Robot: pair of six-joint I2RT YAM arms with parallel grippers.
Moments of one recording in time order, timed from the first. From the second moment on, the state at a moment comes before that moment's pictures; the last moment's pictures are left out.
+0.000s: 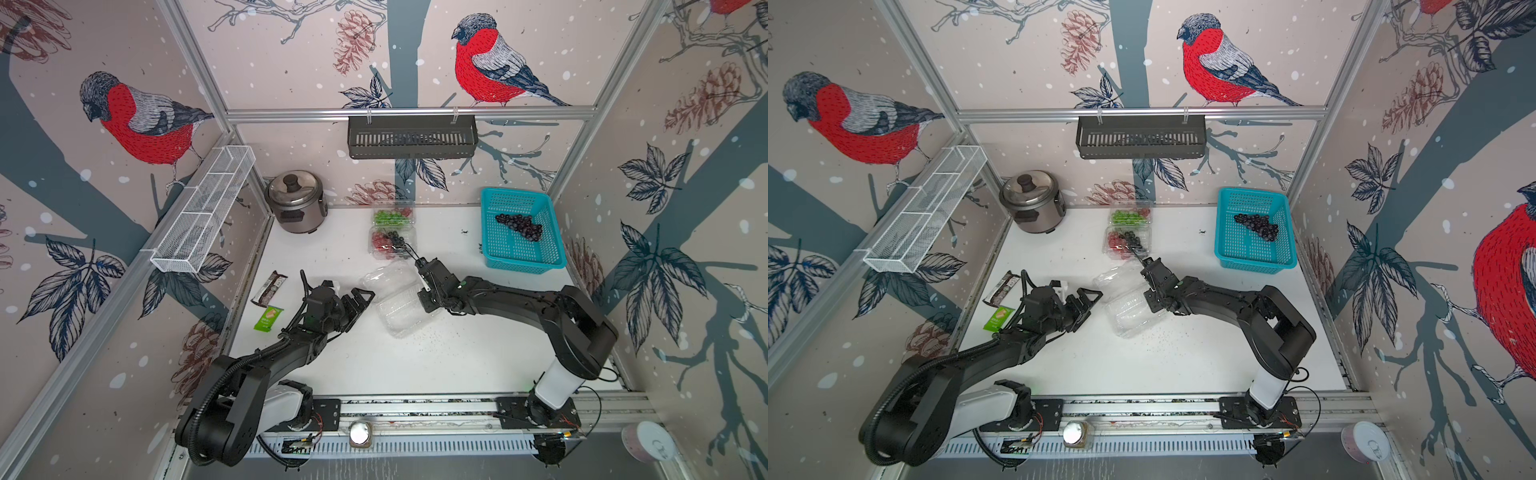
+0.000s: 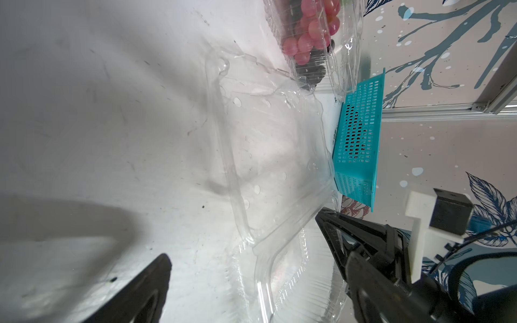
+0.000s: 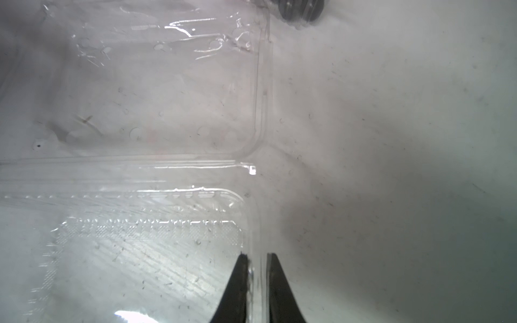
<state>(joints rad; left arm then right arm) -0.30 1.21 0.28 0.37 0.44 -1.12 0.82 1.69 1.01 -0.28 0.16 0.20</state>
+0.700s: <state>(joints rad) -0.29 1.21 0.29 0.41 0.46 -1.14 0.86 1.57 0.98 -0.24 0.16 0.13</state>
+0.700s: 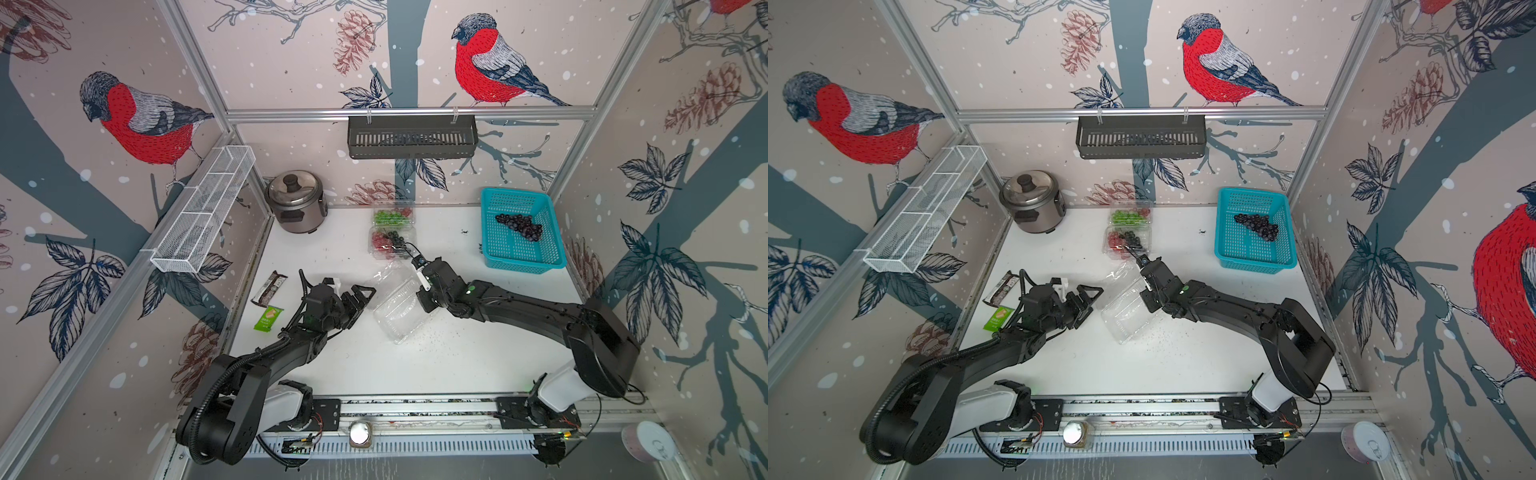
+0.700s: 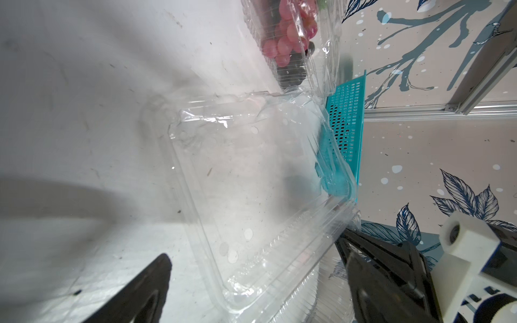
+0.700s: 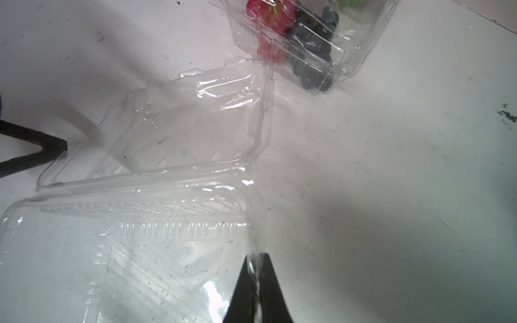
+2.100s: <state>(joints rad) -0.28 1.49 0.59 0.40 0.52 -1.07 0.68 1.85 1.08 -0.07 0.04 0.51</state>
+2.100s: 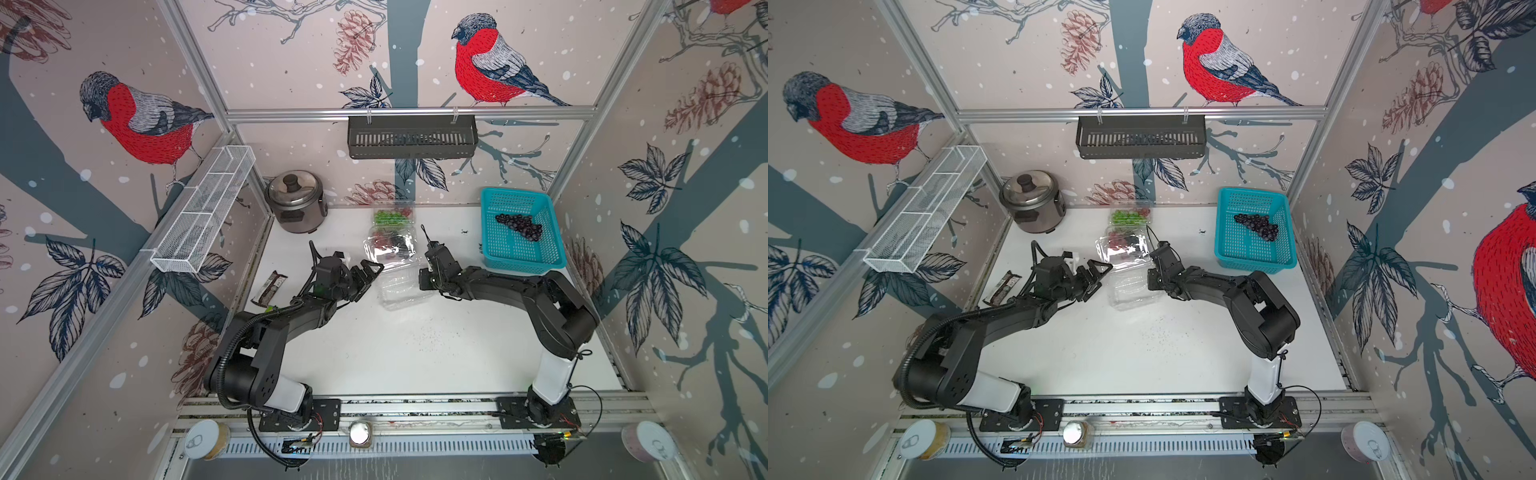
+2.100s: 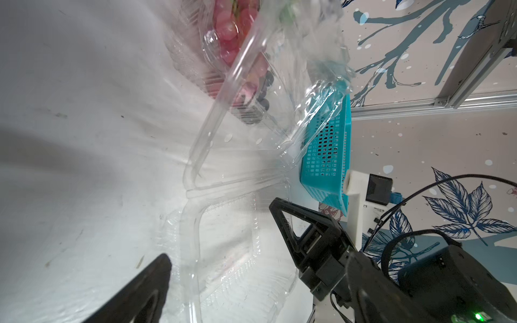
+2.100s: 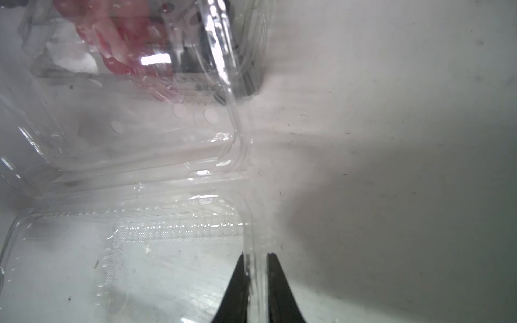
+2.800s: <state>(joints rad) -0.27 1.58 0.67 0.38 0.52 -1.02 0.65 1.78 1.07 -0.04 0.00 0.55</state>
